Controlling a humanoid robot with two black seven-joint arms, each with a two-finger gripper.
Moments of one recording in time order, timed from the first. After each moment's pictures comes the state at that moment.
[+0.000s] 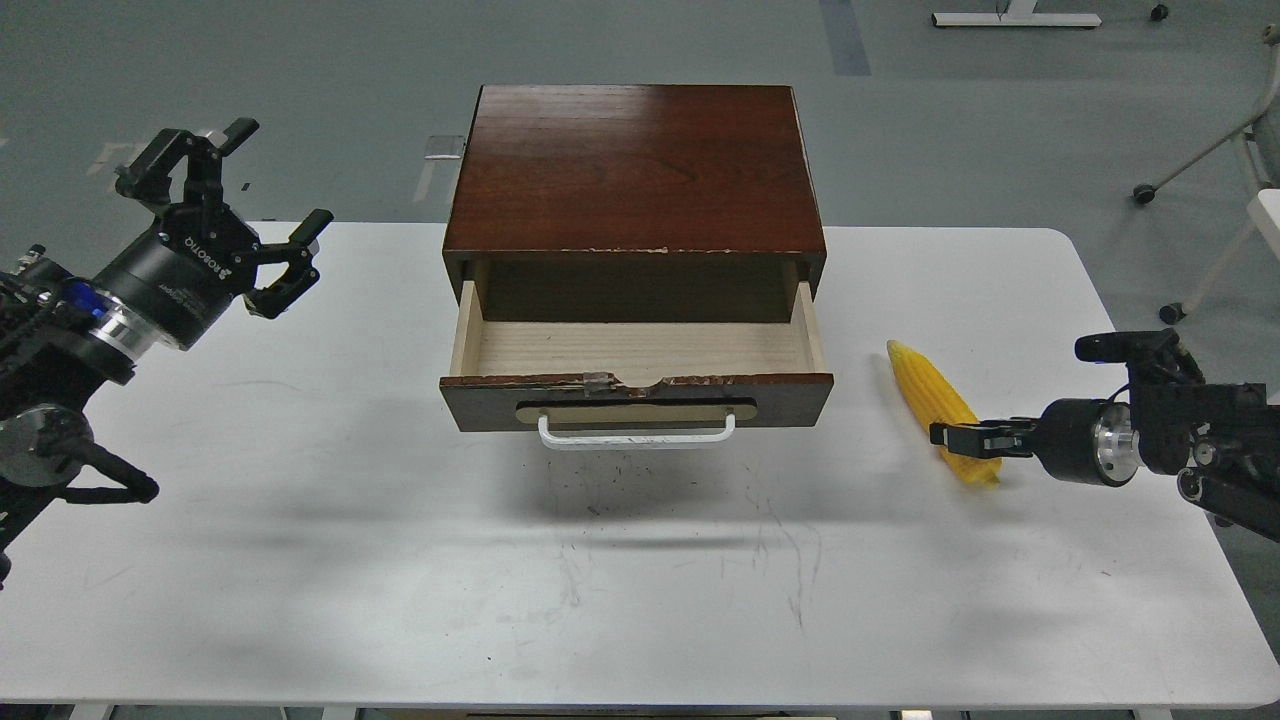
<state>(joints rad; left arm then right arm) -0.55 0.74 -0.71 -1.08 0.15 -0.49 -0.45 0.97 -0.70 -0.26 0.85 -1.22 0.14 0.49</state>
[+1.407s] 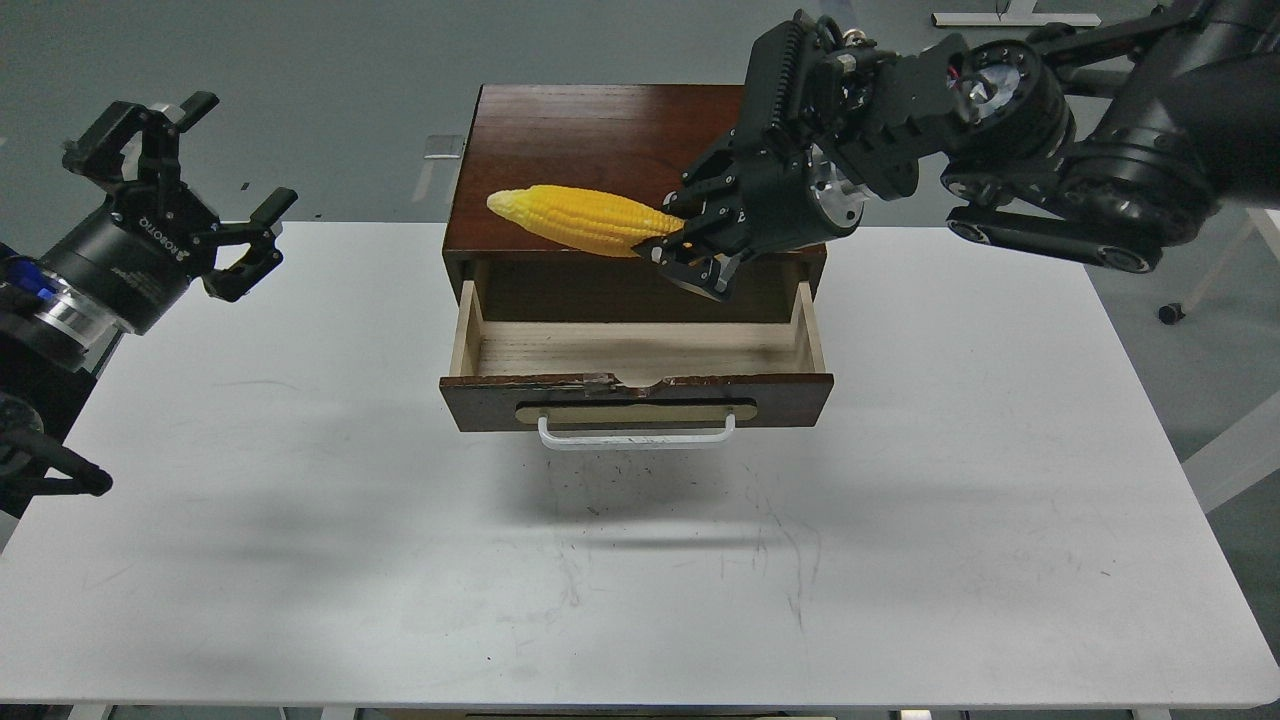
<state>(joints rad) -0.56 0.83 -0.71 -1.12 0.15 -0.49 -0.47 1.88 -0.23 -0.76 1.12 -1.40 -0.14 0.49</state>
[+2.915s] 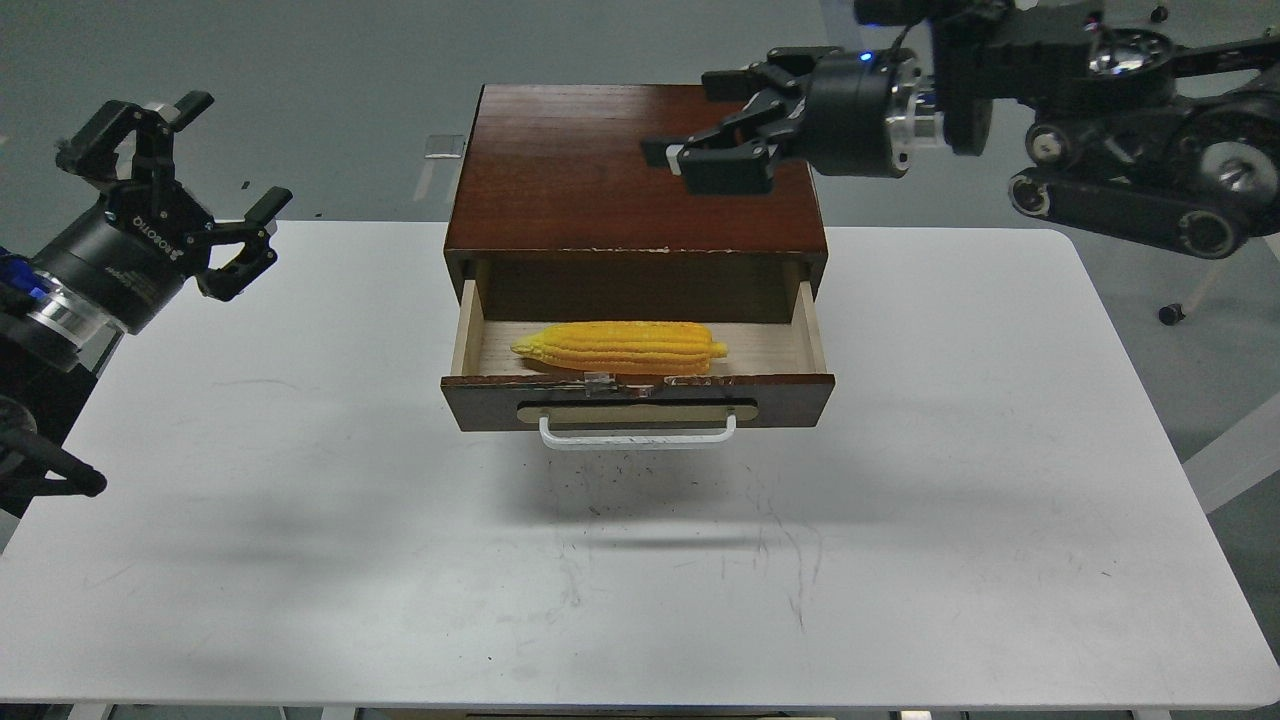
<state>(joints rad) -0.56 0.83 -0.71 -1.12 0.16 -0.49 -0.47 1.72 -0.59 -0.52 1.18 -0.89 -0.15 0.49</state>
